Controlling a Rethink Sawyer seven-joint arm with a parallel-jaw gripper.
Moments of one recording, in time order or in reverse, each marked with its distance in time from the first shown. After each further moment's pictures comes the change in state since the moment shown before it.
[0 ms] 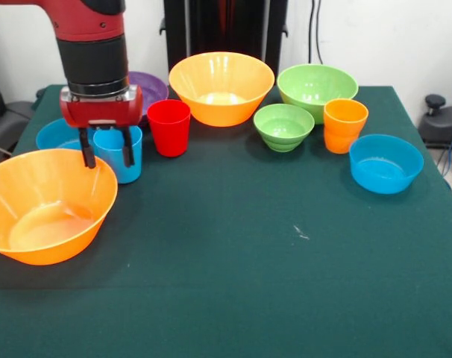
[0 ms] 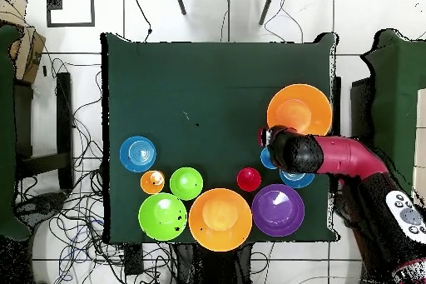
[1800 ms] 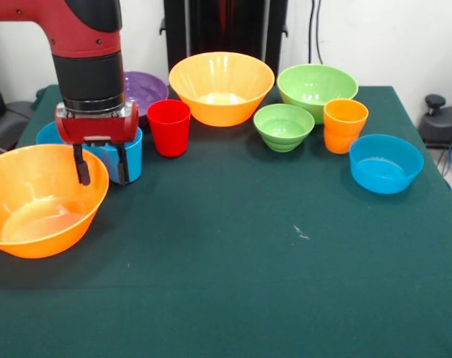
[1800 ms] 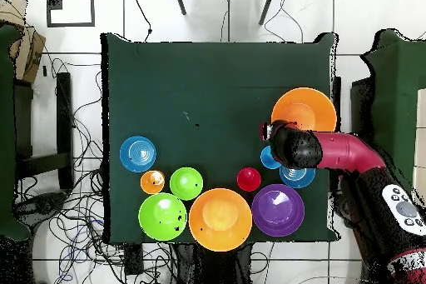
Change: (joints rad) arm 0.013 0.047 -0.004 -0.054 -0.027 -0.036 0.000
